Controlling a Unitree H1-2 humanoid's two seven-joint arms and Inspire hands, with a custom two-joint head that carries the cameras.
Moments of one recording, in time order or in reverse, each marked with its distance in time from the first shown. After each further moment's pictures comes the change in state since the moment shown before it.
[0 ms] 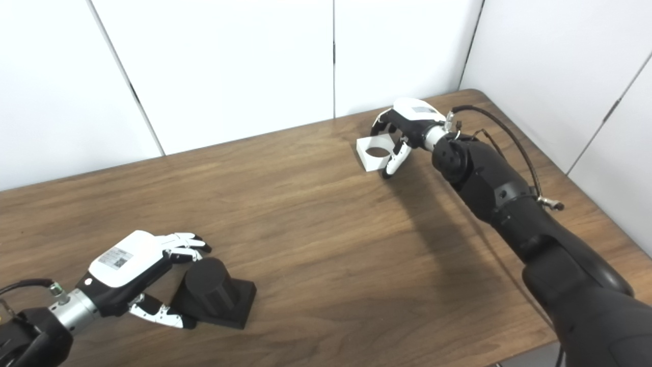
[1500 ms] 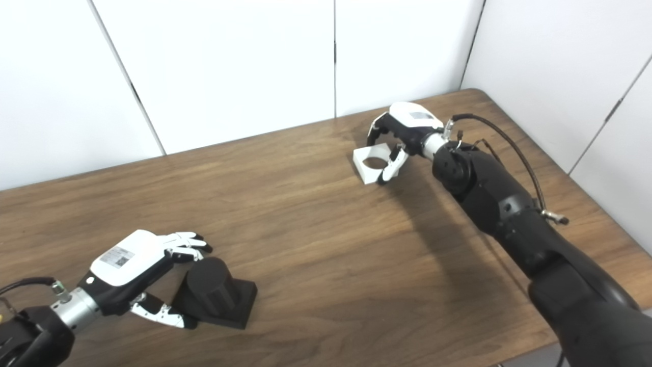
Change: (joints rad) left arm -0.003 -0.002 -0.001 -0.009 -0.004 0.018 -0.022; right arm 0.075 0.009 -0.039 -0.139 0.011 -0.027 0.030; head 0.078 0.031
